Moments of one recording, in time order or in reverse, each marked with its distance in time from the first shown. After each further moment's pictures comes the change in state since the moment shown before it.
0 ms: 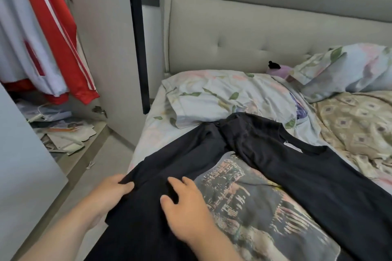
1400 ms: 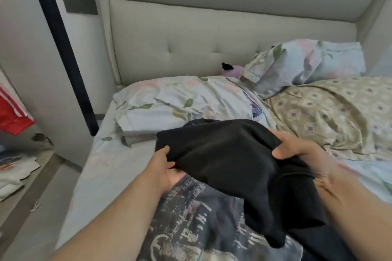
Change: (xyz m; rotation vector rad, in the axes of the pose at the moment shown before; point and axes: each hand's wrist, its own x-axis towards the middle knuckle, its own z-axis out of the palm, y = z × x) left_hand 0.052 0.175 0.187 -1.068 -0.465 -0.300; right_hand -0.045 0.072 -0.291 1.260 -0.140 -0.065
